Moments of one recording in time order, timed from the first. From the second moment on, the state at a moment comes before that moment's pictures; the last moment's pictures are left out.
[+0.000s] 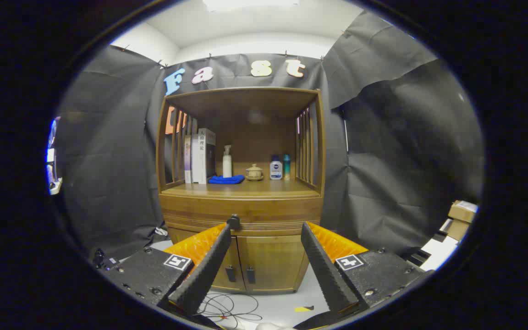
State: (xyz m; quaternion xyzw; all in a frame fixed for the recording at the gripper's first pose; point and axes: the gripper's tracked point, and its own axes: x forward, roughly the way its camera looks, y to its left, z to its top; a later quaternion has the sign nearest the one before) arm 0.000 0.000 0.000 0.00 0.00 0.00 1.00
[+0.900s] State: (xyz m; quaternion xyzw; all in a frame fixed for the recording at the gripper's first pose) arm 0.006 0.003 0.007 -0.02 -0.02 0.00 1.00
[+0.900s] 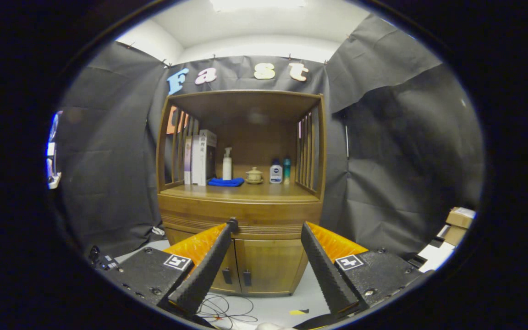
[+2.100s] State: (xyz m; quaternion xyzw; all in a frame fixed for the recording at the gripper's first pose) arm 0.220 0.088 -0.059 -0.01 0.03 0.04 1.00
